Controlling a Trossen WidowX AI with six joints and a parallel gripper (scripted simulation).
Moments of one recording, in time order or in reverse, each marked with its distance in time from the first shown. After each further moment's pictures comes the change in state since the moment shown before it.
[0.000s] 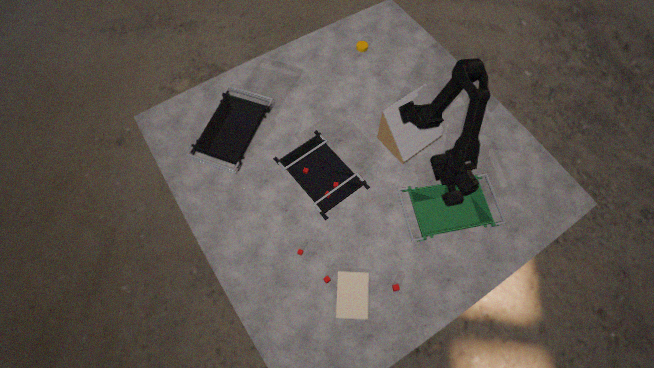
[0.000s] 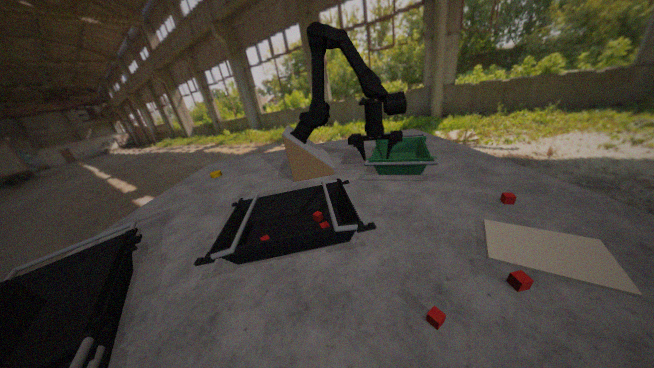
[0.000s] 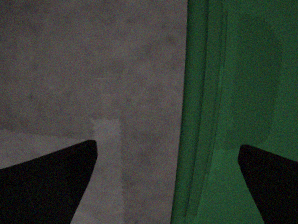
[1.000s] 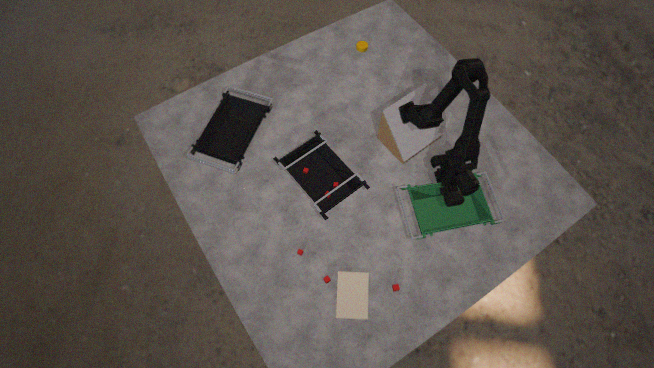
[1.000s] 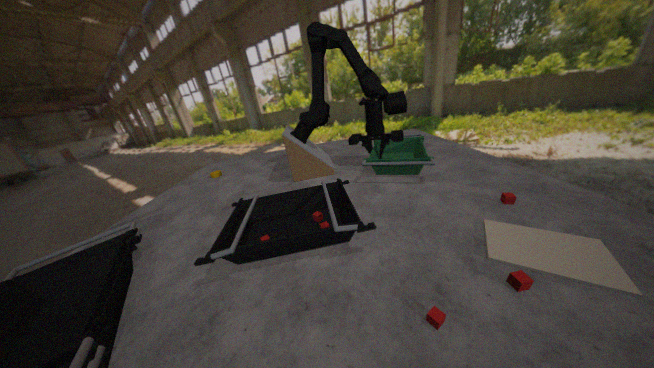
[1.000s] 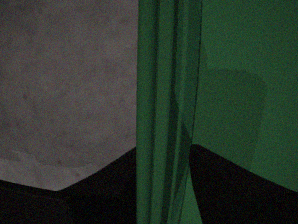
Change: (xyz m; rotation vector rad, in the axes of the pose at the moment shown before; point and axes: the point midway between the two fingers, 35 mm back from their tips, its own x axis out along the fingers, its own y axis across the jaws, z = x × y) arm 0.000 -0.002 0.000 -0.002 0.002 -0.010
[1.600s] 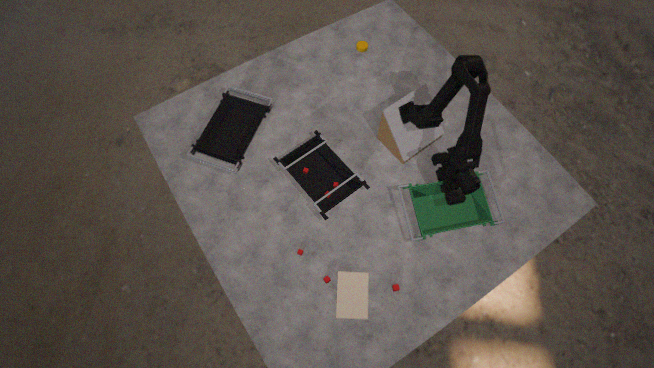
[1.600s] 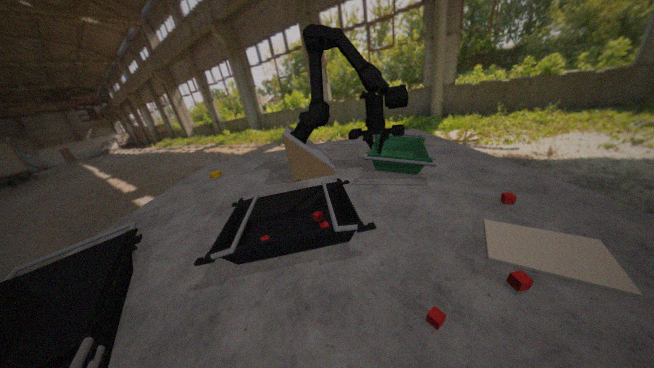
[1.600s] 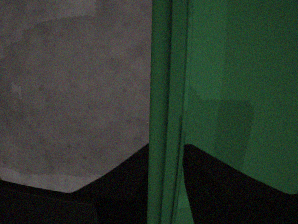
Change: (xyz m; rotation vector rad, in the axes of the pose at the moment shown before) arm -0.020 -0.003 -0.002 -0.001 0.001 0.003
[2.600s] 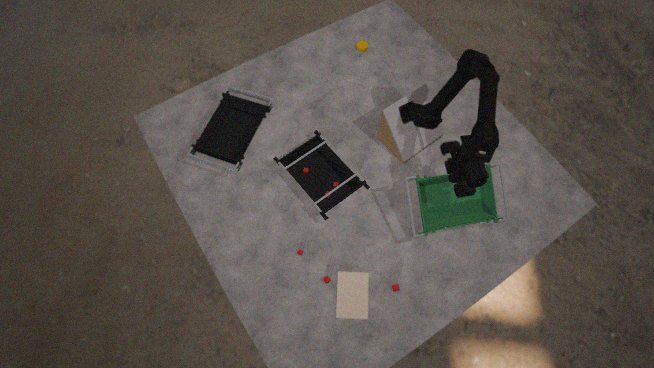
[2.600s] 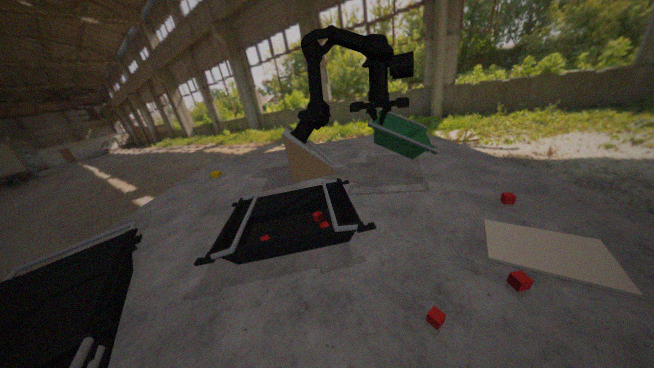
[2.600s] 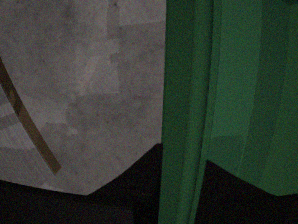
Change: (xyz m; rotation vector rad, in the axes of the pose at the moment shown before) arm -0.090 -0.014 0.003 0.008 0.008 0.032
